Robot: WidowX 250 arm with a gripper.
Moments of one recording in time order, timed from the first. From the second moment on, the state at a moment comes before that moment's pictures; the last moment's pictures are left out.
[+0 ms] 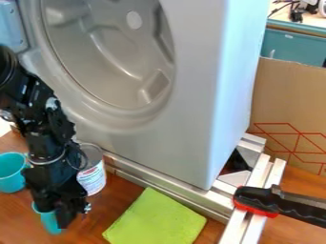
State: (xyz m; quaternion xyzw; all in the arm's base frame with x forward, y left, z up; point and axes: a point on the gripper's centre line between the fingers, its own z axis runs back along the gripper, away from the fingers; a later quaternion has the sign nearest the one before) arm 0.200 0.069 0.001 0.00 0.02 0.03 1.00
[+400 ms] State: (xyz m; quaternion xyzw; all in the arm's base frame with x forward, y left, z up) arm 0.196 0.069 0.011 0.02 0.02 0.03 1.00
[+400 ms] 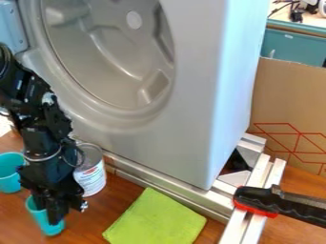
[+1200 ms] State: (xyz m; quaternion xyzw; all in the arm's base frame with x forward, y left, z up) arm 0.180 -0.086 0.017 -0.05 0.01 -0.15 0.99
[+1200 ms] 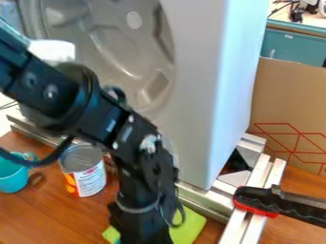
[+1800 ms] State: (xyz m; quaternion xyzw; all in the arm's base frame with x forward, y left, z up) arm 0.174 -0.110 -0.007 -0.05 0.00 -0.19 0.98
